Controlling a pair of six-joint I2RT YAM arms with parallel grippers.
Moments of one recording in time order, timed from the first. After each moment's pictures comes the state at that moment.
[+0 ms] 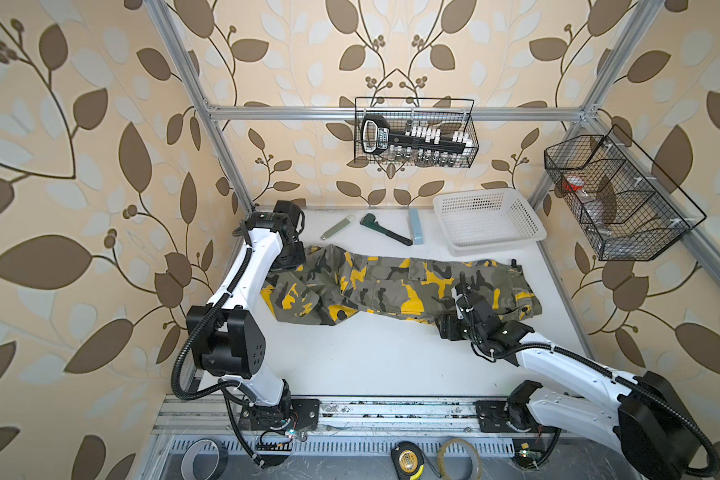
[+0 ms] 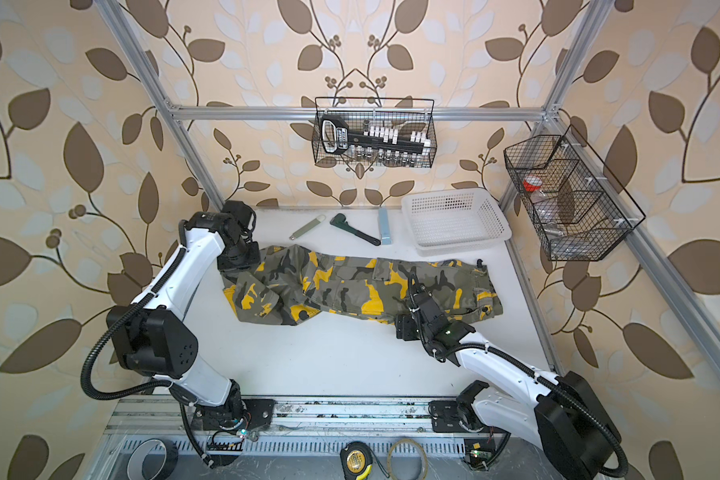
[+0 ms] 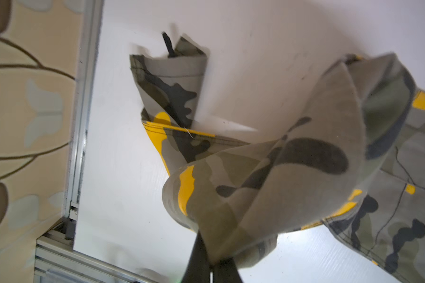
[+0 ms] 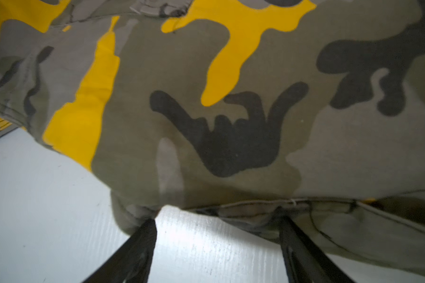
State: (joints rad) left arm -0.02 1.66 1.62 -1.27 -0.16 -0.35; right arm 0.59 1.10 0.46 -0.31 0.16 0.50
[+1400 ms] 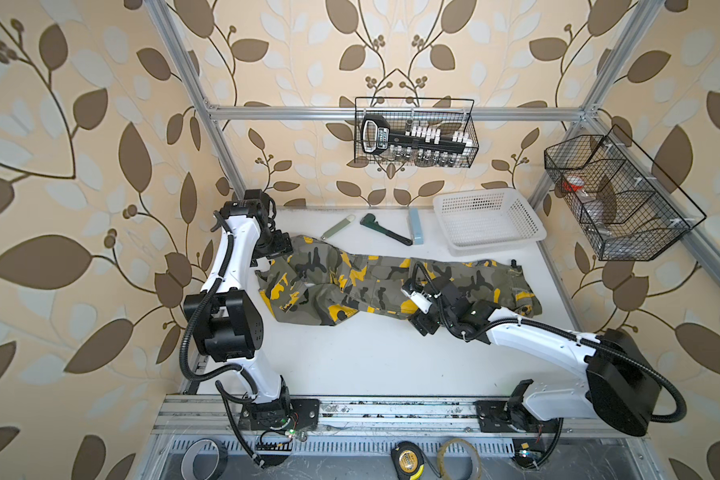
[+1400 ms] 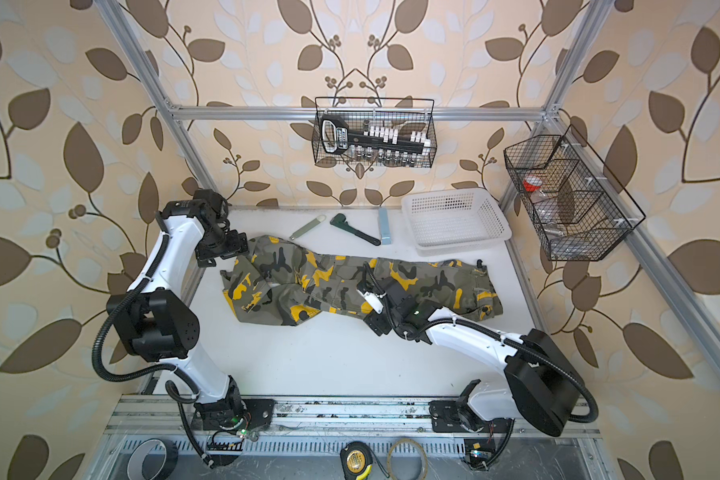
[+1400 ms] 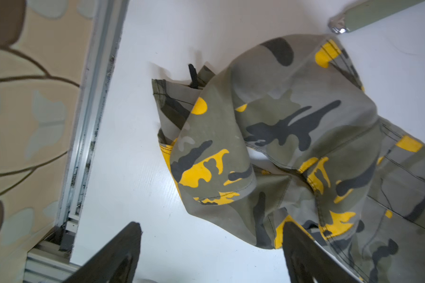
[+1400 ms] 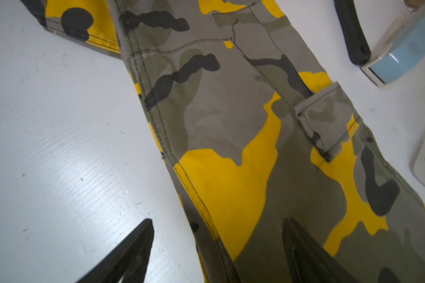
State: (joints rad) left arm 0.14 1.69 1.67 -1.28 -0.02 -0.29; right arm 0.77 1.41 0.78 -0.26 0.14 -0.24
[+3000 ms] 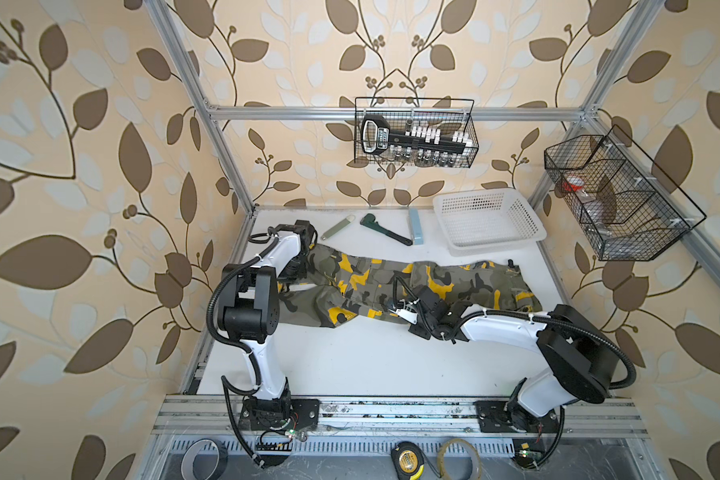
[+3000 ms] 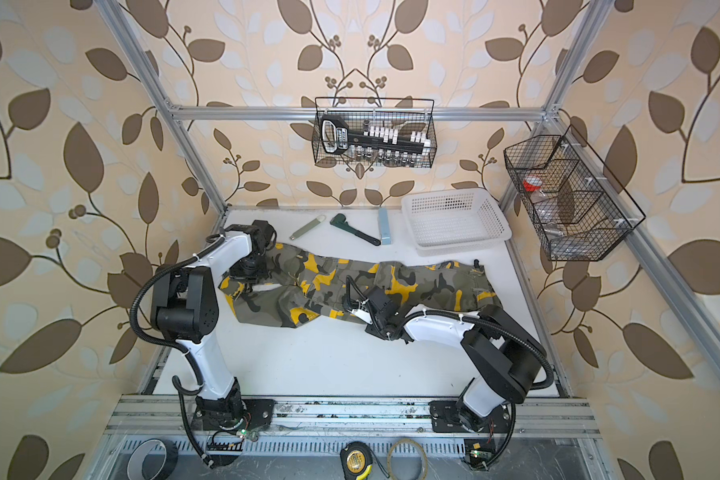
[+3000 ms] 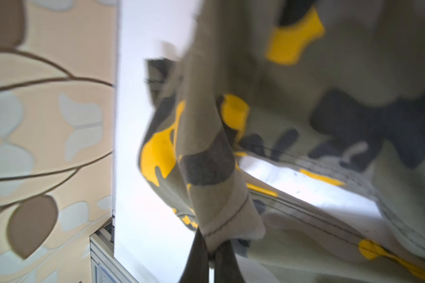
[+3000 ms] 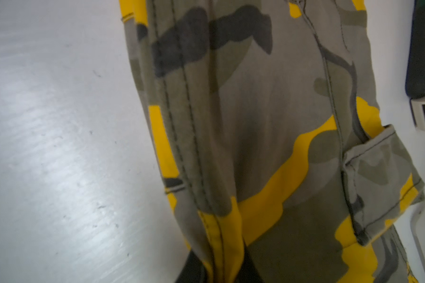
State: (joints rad) left arm -0.02 1.86 1.48 -1.11 -0.45 -0.35; right arm 0.81 1.54 0.76 -0.23 0.22 -0.44
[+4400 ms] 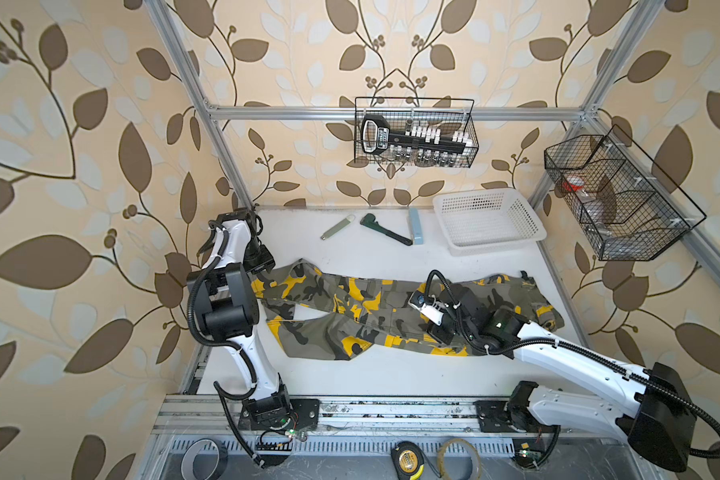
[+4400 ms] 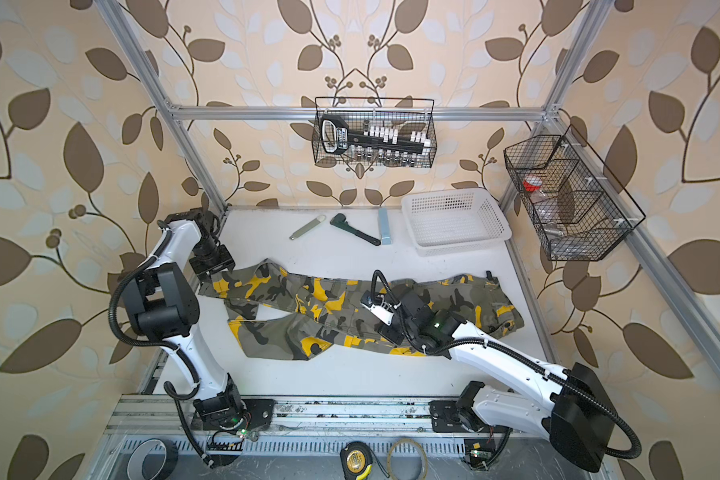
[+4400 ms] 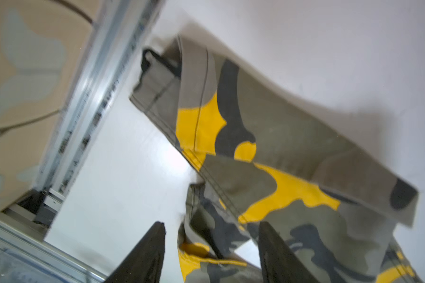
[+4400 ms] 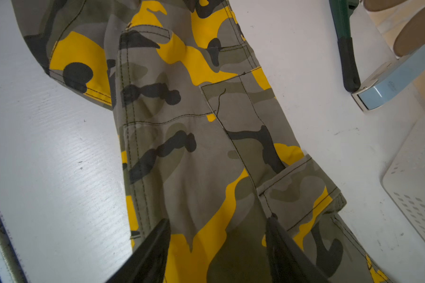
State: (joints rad) left arm 0.29 1.86 1.56 -1.20 -0.02 -0.48; right arm 0.79 1.12 0.72 -0.43 0.08 -0.29
